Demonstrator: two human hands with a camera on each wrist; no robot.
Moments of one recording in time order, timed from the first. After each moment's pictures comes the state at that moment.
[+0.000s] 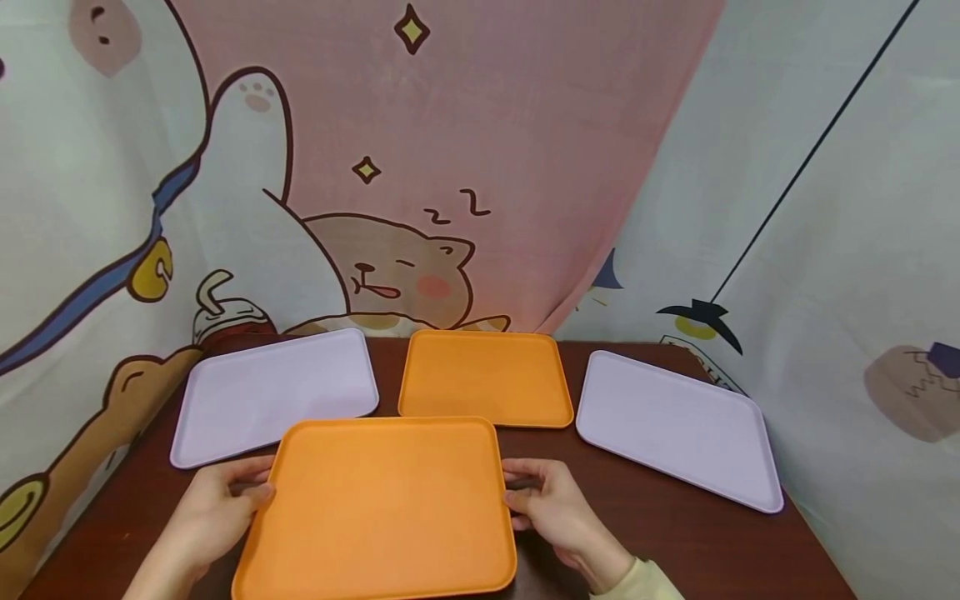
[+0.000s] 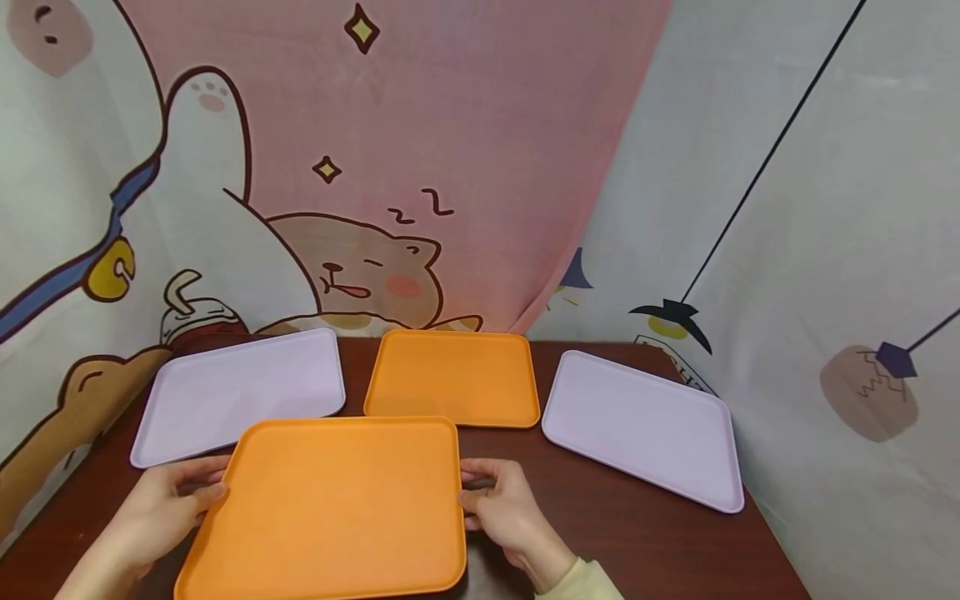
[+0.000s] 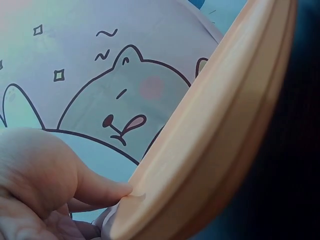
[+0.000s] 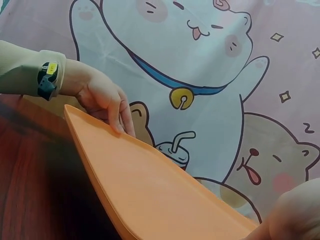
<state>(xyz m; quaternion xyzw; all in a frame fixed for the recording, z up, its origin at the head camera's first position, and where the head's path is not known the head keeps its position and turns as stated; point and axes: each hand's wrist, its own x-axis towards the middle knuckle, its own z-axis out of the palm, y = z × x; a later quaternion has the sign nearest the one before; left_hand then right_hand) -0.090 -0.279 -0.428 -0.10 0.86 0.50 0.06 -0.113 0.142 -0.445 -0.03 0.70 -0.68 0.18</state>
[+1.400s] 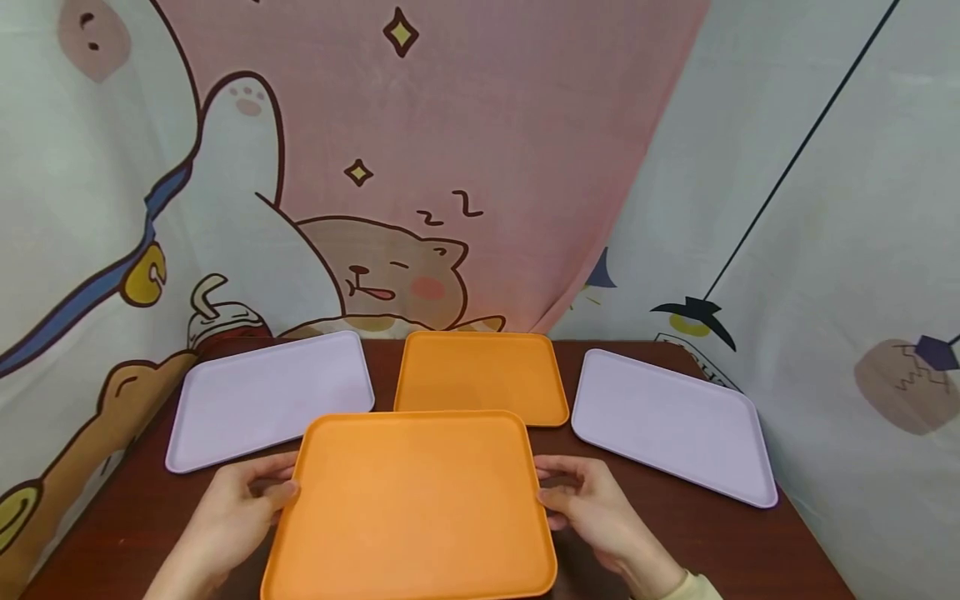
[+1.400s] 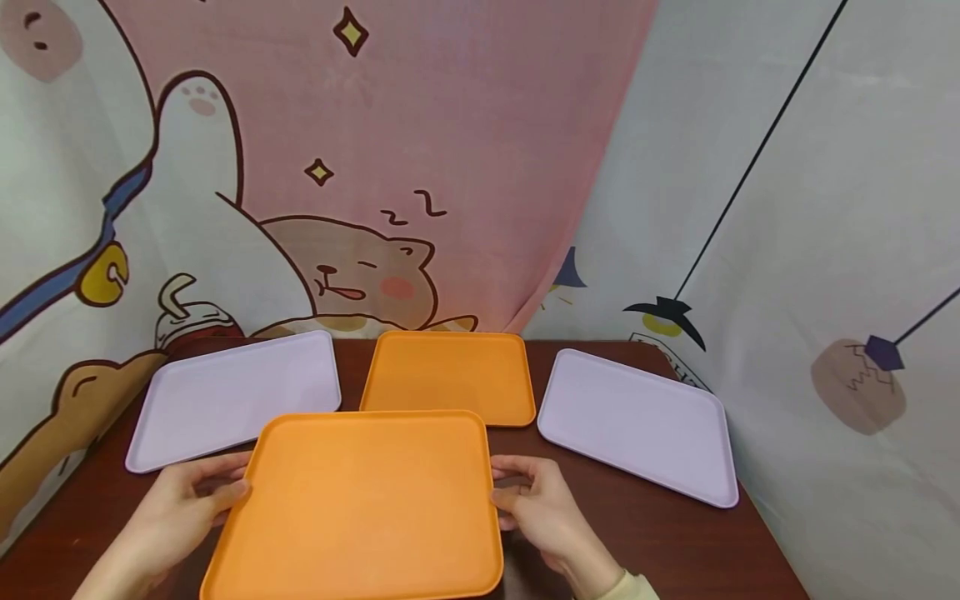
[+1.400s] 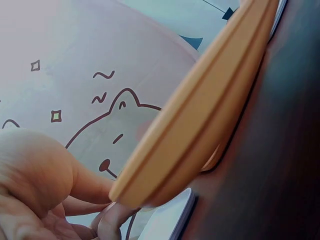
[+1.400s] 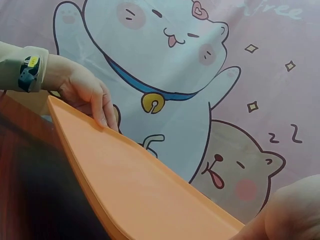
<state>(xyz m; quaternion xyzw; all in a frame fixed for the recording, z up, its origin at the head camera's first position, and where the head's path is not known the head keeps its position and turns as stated) -0.083 -0.238 -0.407 -0.09 0.82 0.56 0.06 -0.103 0.189 -0.426 -0.05 0.70 -0.69 0.16</state>
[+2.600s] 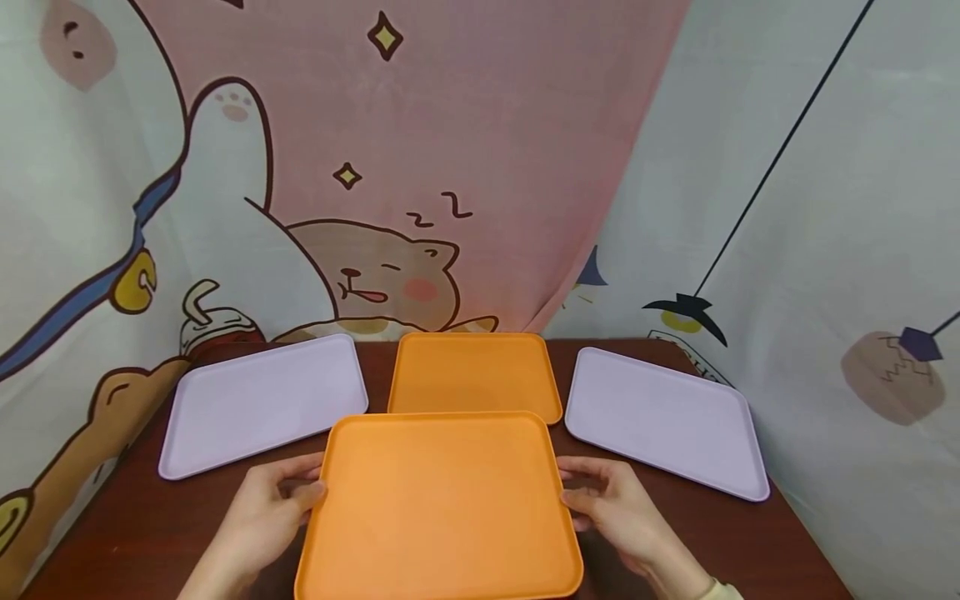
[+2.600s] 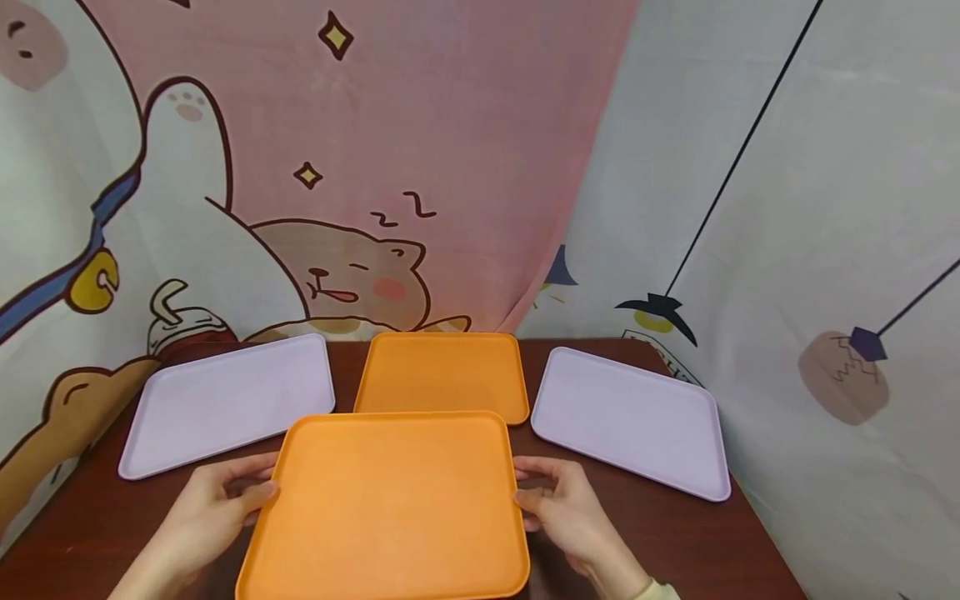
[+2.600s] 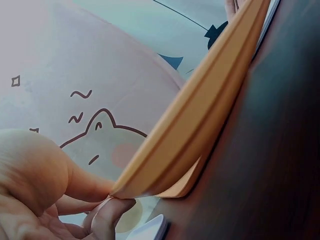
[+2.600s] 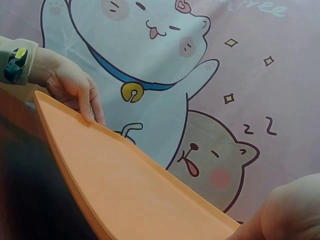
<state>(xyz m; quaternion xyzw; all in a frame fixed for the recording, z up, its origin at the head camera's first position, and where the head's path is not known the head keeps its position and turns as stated) -0.085 -0.203 -0.411 -0.07 0.81 0.57 0.05 -0.096 0.224 -0.427 -0.03 0.72 -0.68 0.15</state>
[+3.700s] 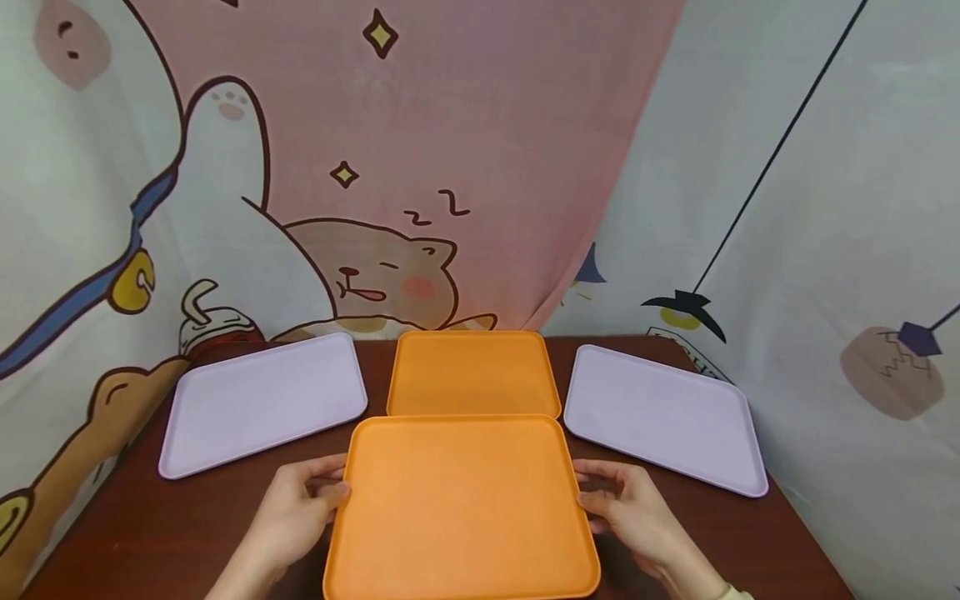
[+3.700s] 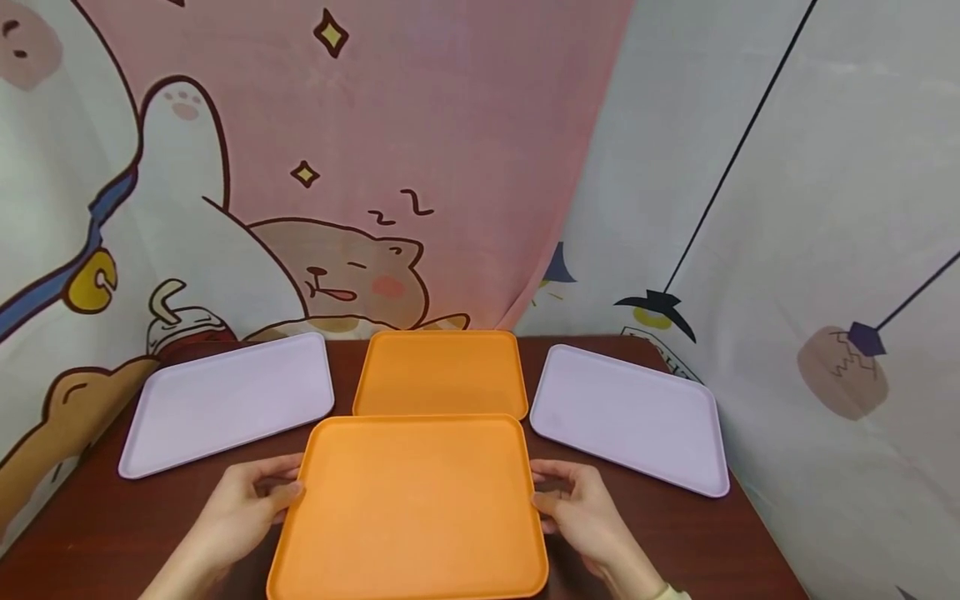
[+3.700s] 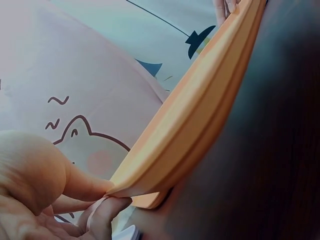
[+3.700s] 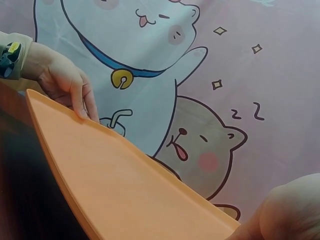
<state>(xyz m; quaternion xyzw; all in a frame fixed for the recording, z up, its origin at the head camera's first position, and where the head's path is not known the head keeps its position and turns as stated) -0.090 -0.178 -0.426 -0.06 0.80 0.59 0.04 -0.093 0.244 -0.435 0.00 0.74 -0.66 0.13</state>
